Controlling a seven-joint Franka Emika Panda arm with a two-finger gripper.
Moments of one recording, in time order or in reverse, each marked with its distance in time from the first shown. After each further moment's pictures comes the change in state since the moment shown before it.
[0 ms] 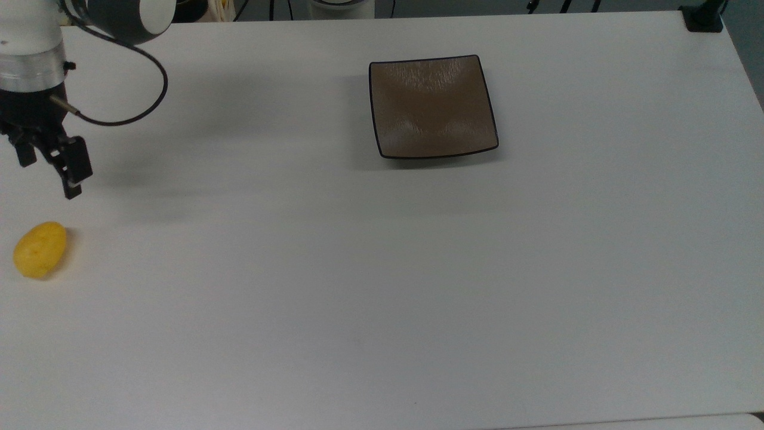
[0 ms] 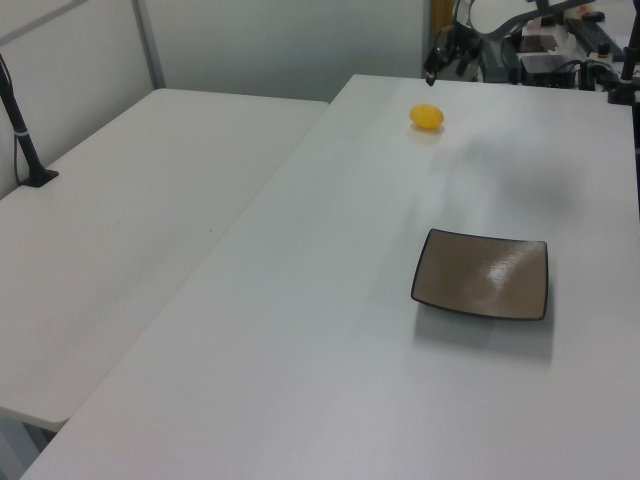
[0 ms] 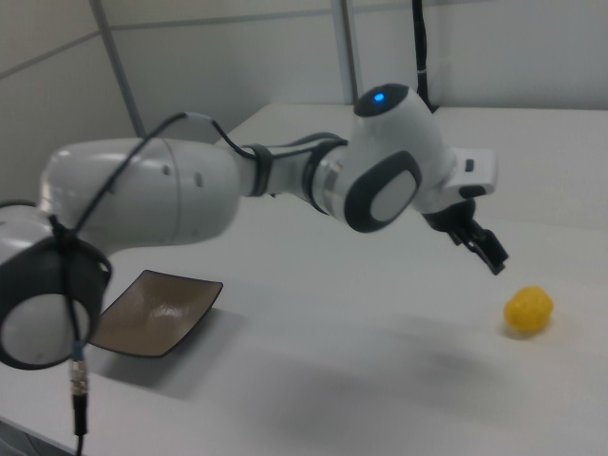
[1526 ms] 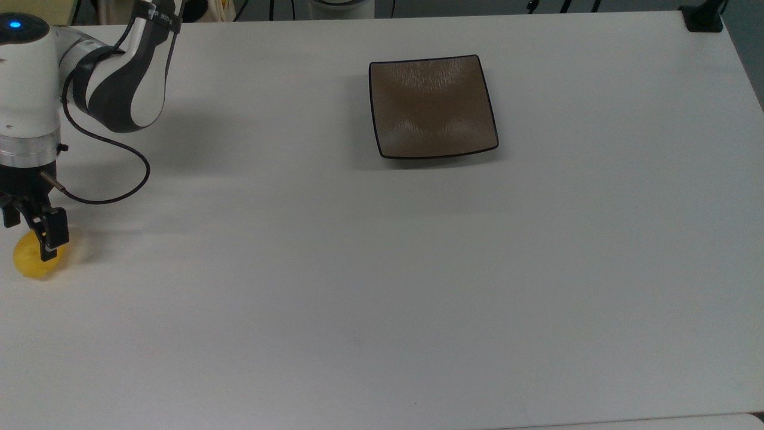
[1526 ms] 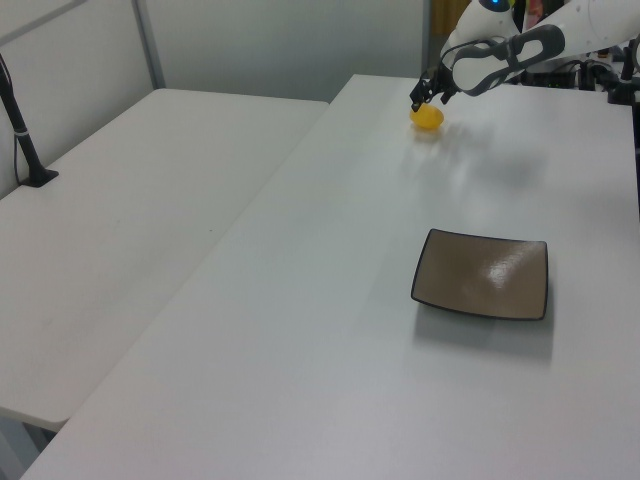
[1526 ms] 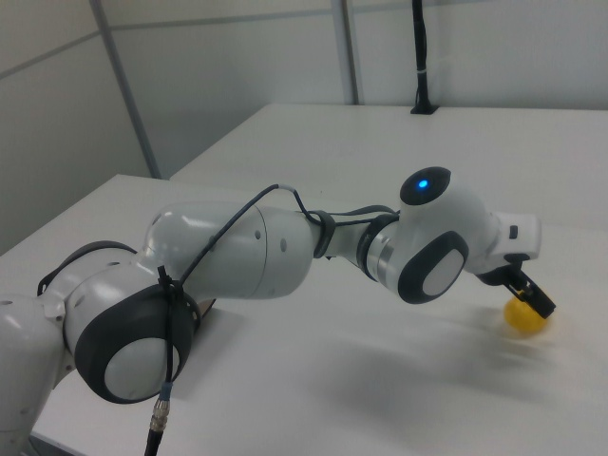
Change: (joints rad) arm -0.053 0.313 0.000 0.185 0.000 0.261 0.041
